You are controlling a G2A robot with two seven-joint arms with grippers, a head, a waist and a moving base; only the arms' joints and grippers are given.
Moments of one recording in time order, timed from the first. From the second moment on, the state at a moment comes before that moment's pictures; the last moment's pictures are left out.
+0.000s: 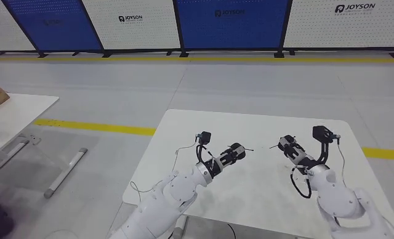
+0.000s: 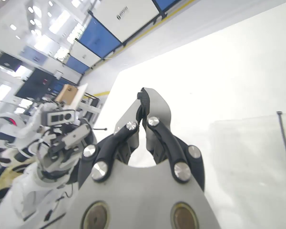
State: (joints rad) left arm 1.31 -1.23 -0.99 -1.59 0.04 -0.18 -0.20; right arm -1.34 -1.10 1.21 -1.81 -0.32 0.22 0.32
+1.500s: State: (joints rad) left arm 1.31 -1.23 -0.99 -1.59 0.04 -0.18 -0.20; right arm -1.42 -1.11 1.22 -1.88 -0.33 0.21 0.27
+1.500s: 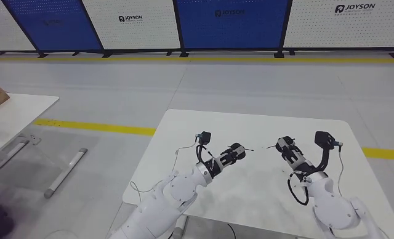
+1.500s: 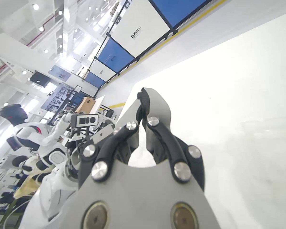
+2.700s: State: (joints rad) left arm 1.31 -1.23 -0.99 -1.59 0.04 -0.18 -0.20; right arm -1.37 -1.15 1.12 -1.82 -0.38 0.20 0.24
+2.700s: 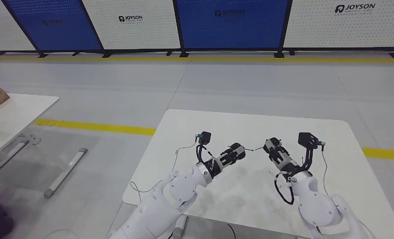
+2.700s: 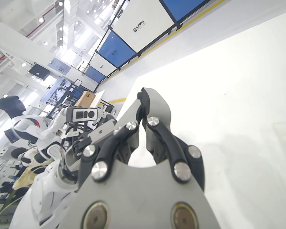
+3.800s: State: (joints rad) left arm 1.31 -1.23 -0.99 -1.59 0.04 -0.18 -0.20; right arm -1.36 -1.17 1.12 -1.80 -0.41 0.21 0.28
